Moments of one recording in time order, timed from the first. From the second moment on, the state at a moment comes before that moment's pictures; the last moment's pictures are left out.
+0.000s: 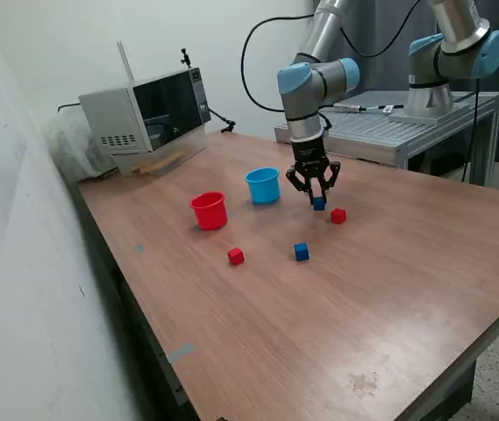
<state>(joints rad) -0.10 -0.98 1.83 -2.39 -1.52 2.32</state>
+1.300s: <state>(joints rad) -0.27 -1.22 1.83 -2.29 -1.52 2.40</state>
